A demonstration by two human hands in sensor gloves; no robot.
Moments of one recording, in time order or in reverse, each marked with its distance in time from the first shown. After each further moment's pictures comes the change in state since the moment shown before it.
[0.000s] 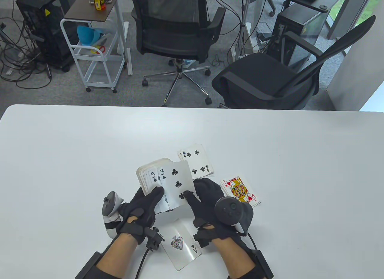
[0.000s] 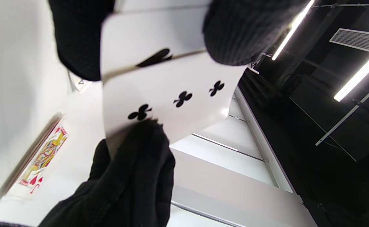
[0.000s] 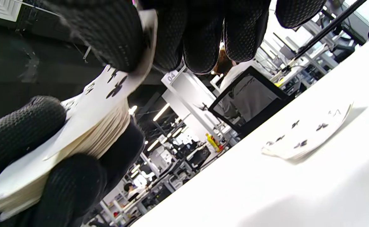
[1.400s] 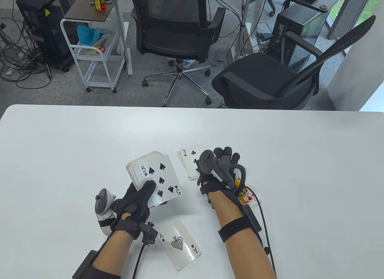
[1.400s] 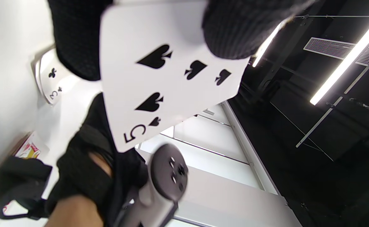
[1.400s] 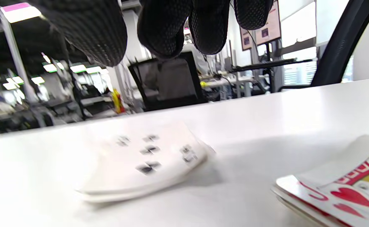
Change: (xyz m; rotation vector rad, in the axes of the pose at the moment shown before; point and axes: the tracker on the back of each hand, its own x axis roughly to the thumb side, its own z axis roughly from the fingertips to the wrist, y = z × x) left_hand 0.019 0.006 0.001 0.025 -0.071 -0.012; right_hand -0.026 0.013 -0.098 0.109 0.213 0.600
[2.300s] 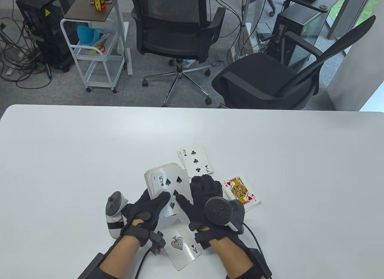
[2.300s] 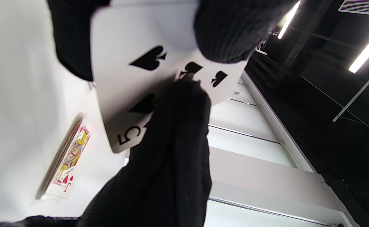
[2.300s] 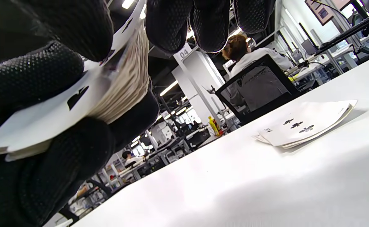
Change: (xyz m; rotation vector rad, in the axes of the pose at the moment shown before) left_hand -0.023 -0.017 0.004 -0.074 0.091 -0.111; right_hand 0.019 -0.003 0.107 -0.030 -0.325 -0.429
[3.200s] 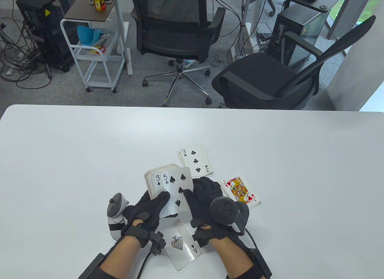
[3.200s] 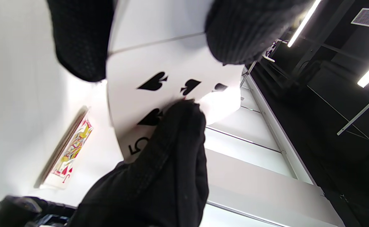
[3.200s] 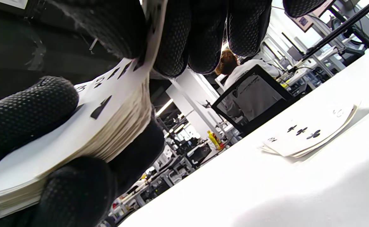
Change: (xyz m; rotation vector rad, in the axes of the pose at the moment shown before) left_hand -0.004 -0.004 0.002 0.002 0.036 0.073; right_hand -0.010 -0.007 0.001 -0.105 0.061 -0.111
